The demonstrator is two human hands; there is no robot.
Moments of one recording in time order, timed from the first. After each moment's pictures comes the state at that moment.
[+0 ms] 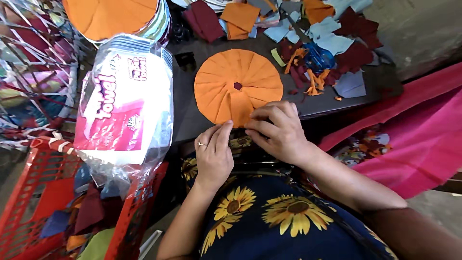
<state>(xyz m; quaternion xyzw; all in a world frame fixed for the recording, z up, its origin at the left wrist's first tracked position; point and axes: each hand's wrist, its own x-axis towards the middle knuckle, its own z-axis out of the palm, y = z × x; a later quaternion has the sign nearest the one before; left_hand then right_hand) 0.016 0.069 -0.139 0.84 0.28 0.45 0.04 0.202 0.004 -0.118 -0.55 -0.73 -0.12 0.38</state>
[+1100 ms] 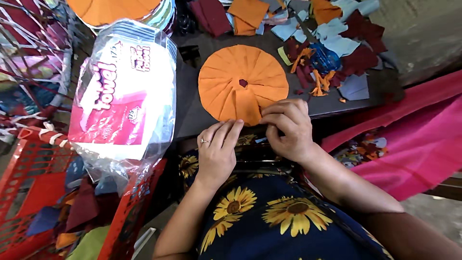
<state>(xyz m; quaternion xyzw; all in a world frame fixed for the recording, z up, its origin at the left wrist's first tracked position) 0.014 0.070 -0.139 0.86 0.27 0.43 0.04 0.209 0.004 -0.125 -0.54 -0.71 -0.15 0.42</state>
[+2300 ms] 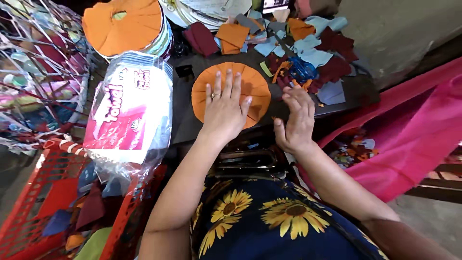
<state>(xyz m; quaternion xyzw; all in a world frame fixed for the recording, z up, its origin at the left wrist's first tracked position) 0.091 0.119 -0.060 0.94 0.32 0.07 0.10 0.253 -0.006 -0.150 -0.62 -0.63 -0.25 0.41</state>
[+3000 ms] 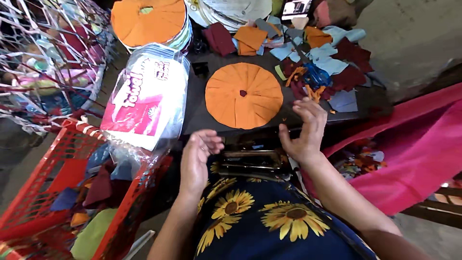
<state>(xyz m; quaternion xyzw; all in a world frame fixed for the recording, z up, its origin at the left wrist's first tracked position) -0.025 0.053 -0.095 0.57 0.31 0.44 0.62 0.244 -0.014 -0.153 -0.58 -0.63 -0.23 0.45</state>
